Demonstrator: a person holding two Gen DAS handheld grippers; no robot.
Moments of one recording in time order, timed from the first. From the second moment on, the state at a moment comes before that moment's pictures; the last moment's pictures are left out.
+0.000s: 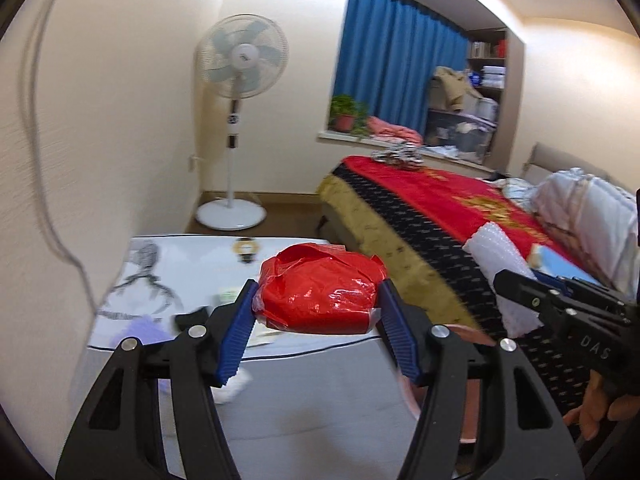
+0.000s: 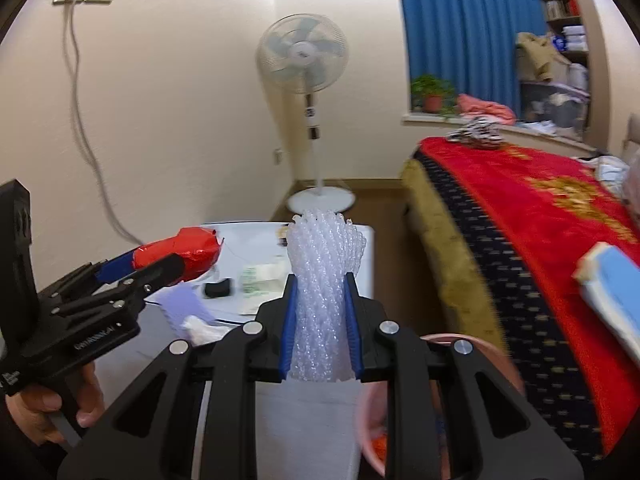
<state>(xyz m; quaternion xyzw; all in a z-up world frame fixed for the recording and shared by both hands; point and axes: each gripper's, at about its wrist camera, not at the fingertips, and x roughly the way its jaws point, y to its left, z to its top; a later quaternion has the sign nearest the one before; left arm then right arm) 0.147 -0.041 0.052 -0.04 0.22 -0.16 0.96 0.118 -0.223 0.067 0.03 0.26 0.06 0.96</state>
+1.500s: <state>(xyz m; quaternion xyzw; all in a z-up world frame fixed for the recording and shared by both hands) 0.117 -0.096 0.072 -0.01 0.33 -0.12 0.94 0.088 -0.319 0.059 0.12 0.31 -0.04 0.94</state>
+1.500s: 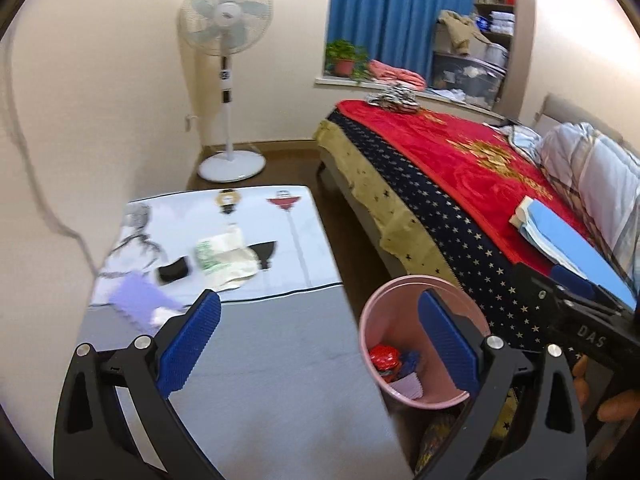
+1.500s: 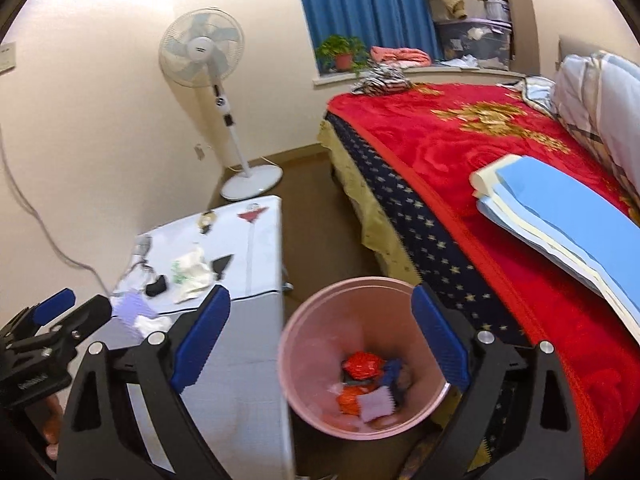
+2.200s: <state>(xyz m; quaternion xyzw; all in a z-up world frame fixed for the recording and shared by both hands) 0.047 0.011 0.170 0.01 0.35 0.02 0.94 0.094 -0.217 0.076 0.05 0.33 0.08 0.94</state>
